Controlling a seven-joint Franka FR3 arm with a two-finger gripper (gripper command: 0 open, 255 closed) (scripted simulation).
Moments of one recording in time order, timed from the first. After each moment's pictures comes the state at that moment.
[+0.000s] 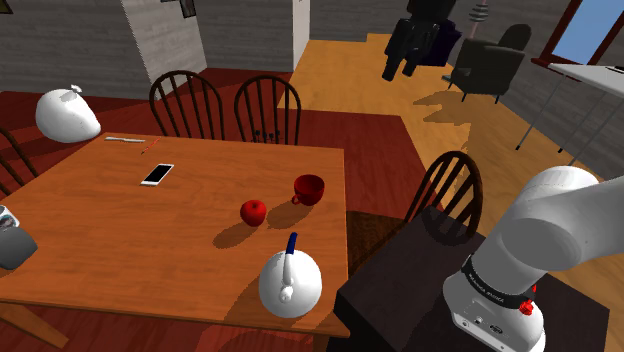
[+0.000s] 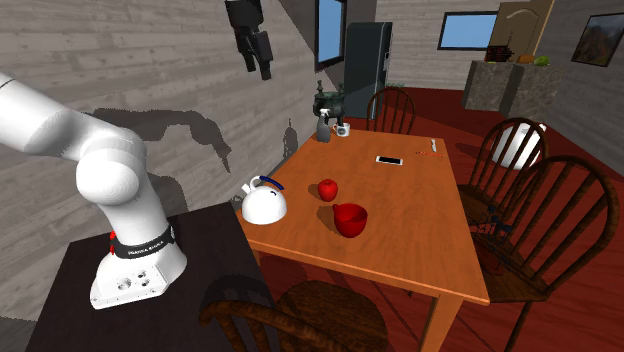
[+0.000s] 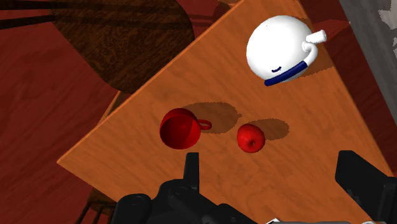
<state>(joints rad) -0.01 -0.77 0.00 -2.26 0.12 1.66 -0.09</state>
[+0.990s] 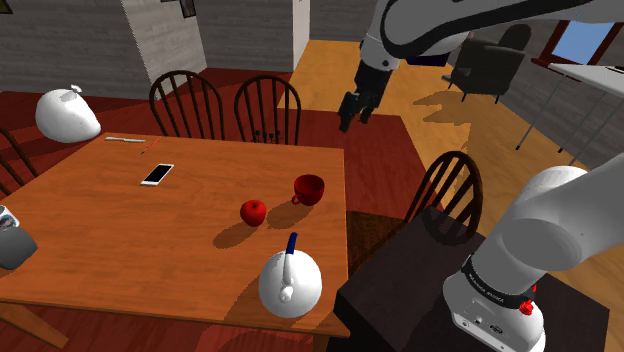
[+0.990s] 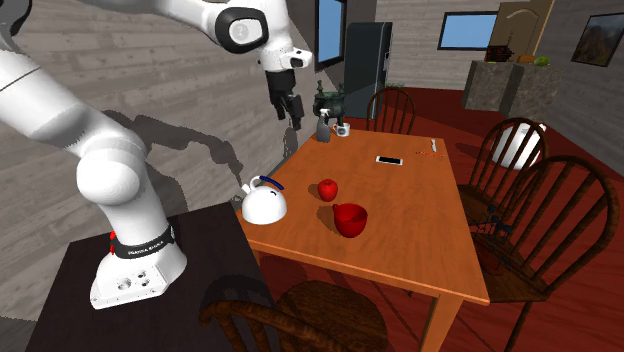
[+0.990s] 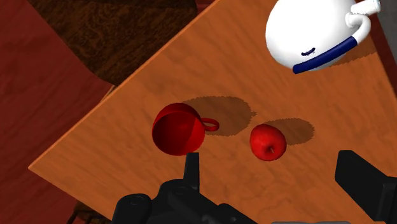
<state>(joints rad) 0.00 -0.53 0.05 -2.47 0.13 2.12 -0.10</state>
